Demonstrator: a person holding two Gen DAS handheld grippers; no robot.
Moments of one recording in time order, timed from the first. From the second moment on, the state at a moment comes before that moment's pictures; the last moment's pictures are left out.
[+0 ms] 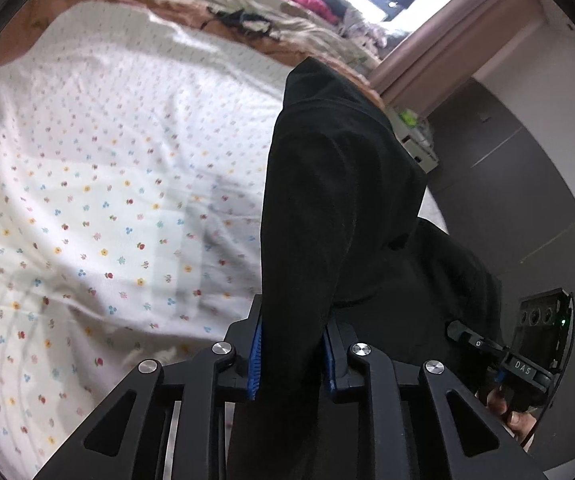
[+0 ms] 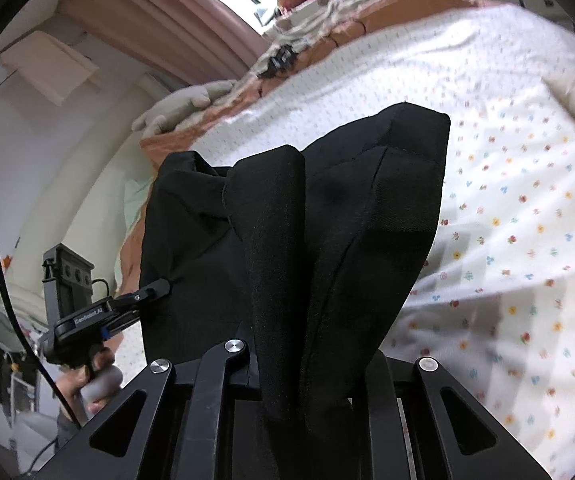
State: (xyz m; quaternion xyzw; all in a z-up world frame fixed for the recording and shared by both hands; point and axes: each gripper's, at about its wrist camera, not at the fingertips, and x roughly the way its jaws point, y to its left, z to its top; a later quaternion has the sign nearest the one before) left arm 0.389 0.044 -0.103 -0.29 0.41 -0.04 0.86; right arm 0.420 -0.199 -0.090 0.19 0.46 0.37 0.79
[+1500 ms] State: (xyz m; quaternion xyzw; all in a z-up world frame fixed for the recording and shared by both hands) left arm 0.383 -0.269 0.061 -0.21 0.34 -0.23 0.89; right arm 0.312 -0.431 0.065 0.11 0.25 0.22 0.94
